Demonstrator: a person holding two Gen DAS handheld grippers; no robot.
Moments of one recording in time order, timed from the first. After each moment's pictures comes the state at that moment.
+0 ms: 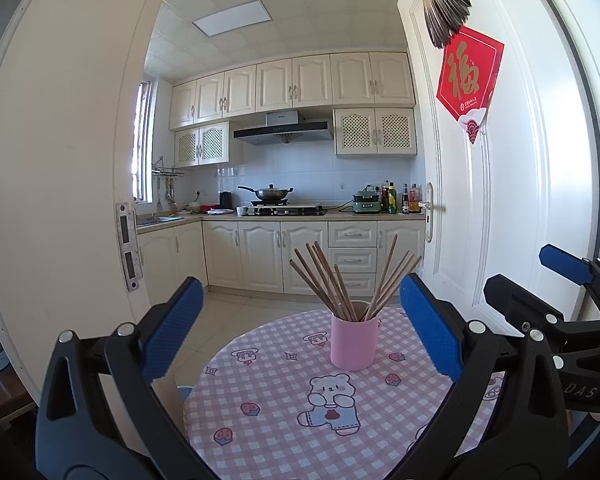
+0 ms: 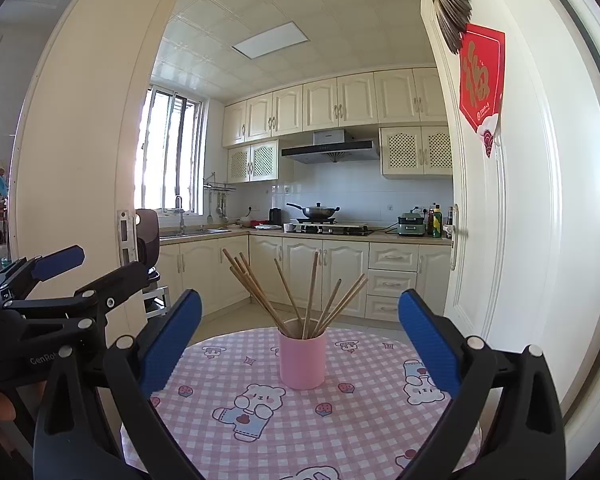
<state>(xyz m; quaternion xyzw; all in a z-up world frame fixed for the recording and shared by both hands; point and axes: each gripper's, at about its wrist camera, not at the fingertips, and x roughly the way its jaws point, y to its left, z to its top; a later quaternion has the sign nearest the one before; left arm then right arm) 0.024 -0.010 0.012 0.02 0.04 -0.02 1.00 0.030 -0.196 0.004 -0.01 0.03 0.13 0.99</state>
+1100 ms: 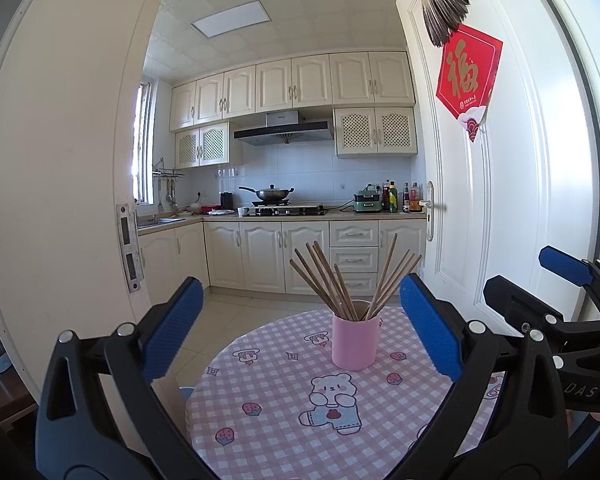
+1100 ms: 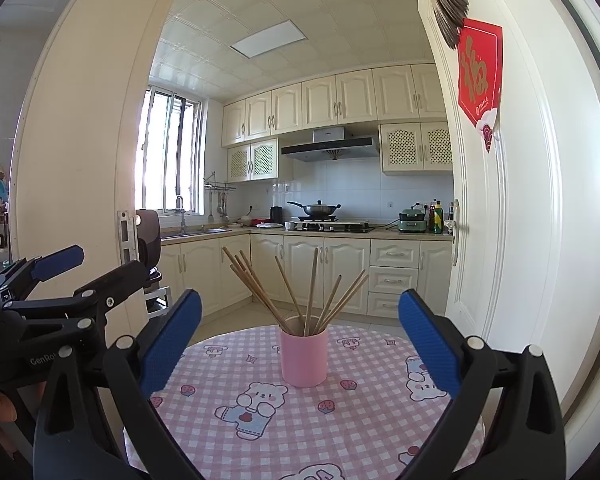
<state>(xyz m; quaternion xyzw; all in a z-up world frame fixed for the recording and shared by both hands) 0.025 -0.010 0.010 0.02 0.04 -0.02 1.00 0.027 -0.193 0.002 0.00 0.03 0.13 0.99</state>
